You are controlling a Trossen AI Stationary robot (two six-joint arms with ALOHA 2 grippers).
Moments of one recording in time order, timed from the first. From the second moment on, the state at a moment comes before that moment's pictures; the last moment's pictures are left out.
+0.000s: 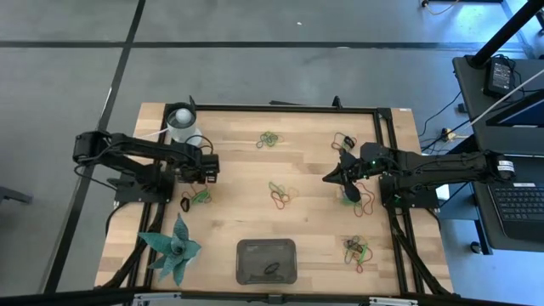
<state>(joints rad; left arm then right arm) 0.19 1.28 0.56 -0.93 -0.06 -1.43 -0.15 0.80 0.35 0.00 -0.27 0.16</state>
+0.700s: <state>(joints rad) 0.19 1.27 0.48 -0.84 -0.04 -1.37 -0.15 0.80 0.35 0.00 -0.27 0.18</state>
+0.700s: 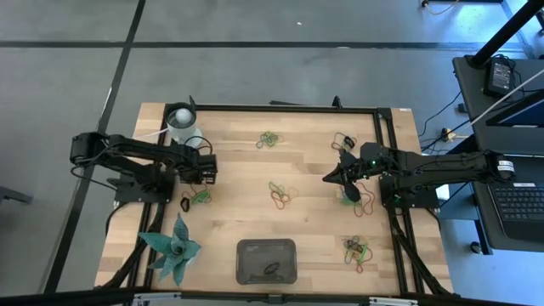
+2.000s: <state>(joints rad) 0.14 1.27 0.63 -0.85 -0.07 -0.27 -0.15 0.80 0.35 0.01 -0.26 0.29</state>
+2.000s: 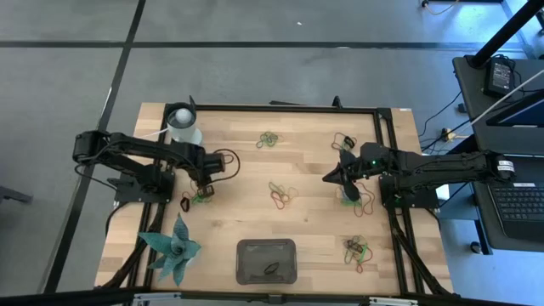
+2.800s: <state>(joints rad) 0.13 1.41 0.63 -0.87 -0.07 -0.71 -0.15 0.80 0.35 0.14 -0.12 0.47</state>
